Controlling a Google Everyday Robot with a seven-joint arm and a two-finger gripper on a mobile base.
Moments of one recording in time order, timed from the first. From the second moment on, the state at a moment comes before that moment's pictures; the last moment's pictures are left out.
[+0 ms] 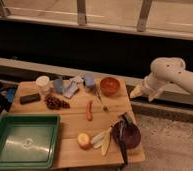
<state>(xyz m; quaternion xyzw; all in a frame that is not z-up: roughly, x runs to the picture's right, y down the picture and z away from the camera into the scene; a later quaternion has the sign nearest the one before) 0.272 0.047 0.784 -0.22 0.15 0.74 0.62</state>
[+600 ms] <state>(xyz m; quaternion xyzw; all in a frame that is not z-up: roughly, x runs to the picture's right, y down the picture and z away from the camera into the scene) 0.272 0.047 0.784 -0.22 0.15 0.74 0.62</state>
